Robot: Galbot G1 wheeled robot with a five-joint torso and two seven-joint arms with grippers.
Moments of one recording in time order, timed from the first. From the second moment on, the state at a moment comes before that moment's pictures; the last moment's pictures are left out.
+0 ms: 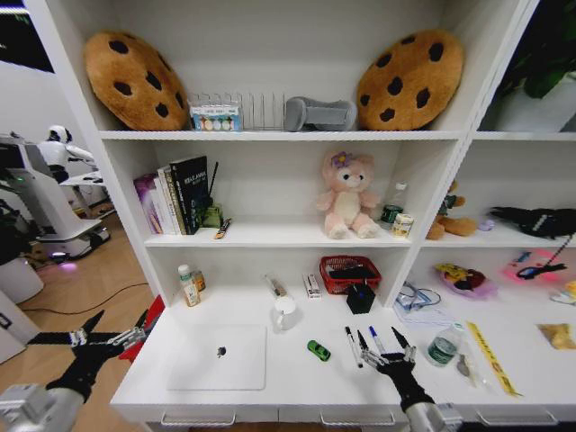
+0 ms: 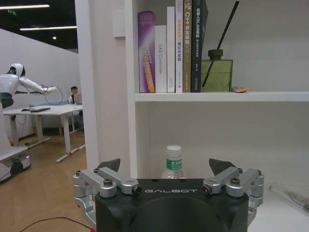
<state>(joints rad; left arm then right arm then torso) 1.97 -1.20 -1.11 -2.40 -0.66 0.21 0.00 -1.88 1.27 0.66 2.14 0.25 0.15 0.02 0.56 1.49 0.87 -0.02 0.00</state>
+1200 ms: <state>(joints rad) 1.97 -1.20 -1.09 -2.39 -0.66 0.21 -0.02 -1.79 0.96 0.55 1.94 0.30 0.27 -0.44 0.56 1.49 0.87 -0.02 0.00</state>
